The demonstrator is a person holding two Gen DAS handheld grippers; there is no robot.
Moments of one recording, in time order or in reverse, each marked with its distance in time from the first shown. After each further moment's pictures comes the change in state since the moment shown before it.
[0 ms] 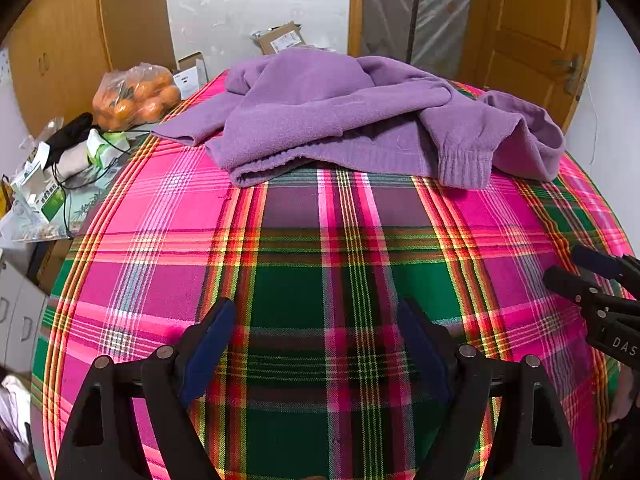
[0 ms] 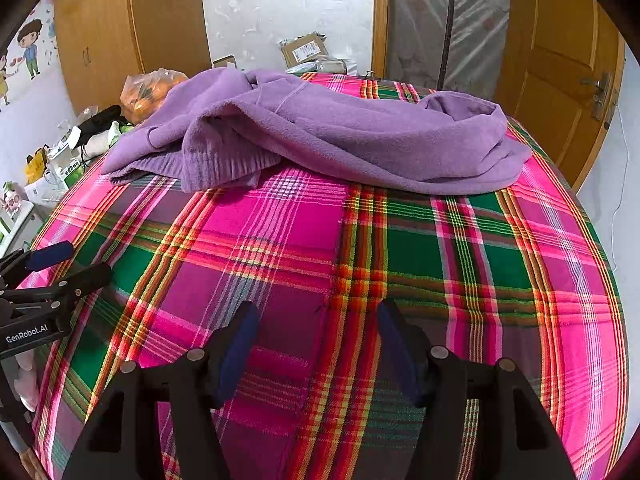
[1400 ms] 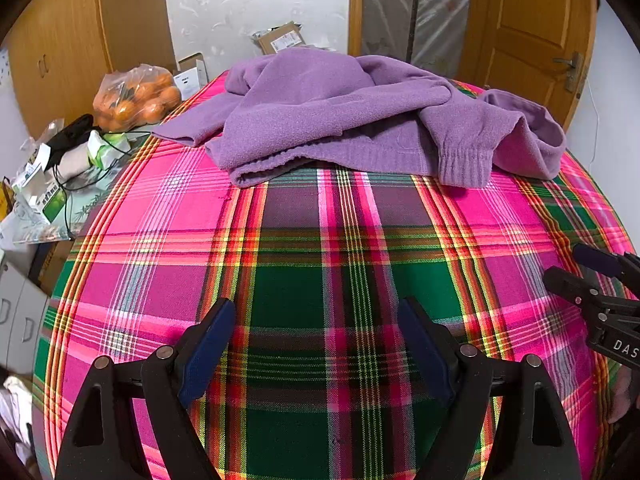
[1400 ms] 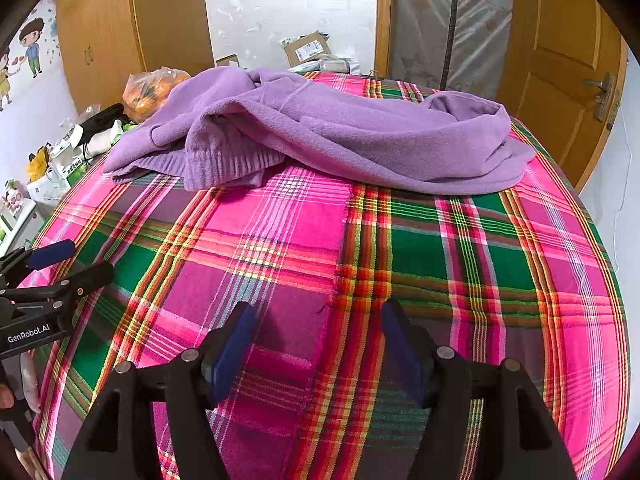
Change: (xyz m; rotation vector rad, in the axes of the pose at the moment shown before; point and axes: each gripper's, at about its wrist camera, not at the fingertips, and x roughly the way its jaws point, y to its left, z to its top) left arm 0.001 -0.004 0.000 0.009 0.000 0.006; right arm 0.002 0.002 0.001 -0.005 0.006 0.012
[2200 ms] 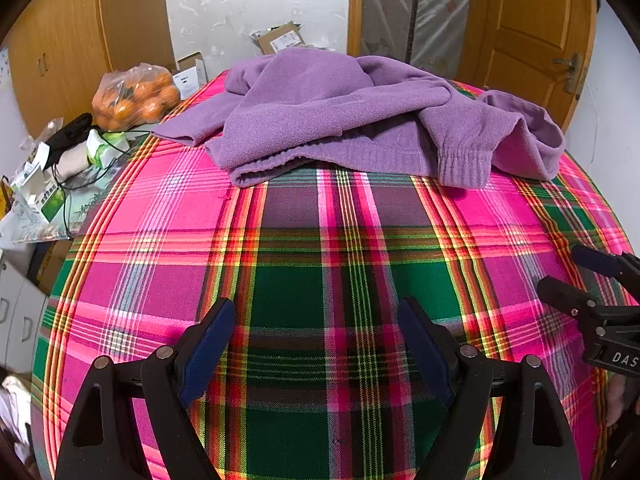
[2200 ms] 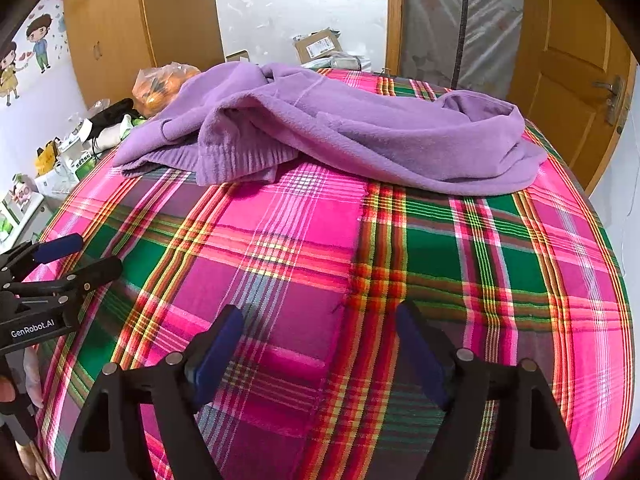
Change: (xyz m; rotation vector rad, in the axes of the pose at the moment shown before) left arm -0.002 0.003 -0.001 0.004 -0.002 -0.021; right arm 0.004 0.003 0.000 -0.014 0.011 0.044
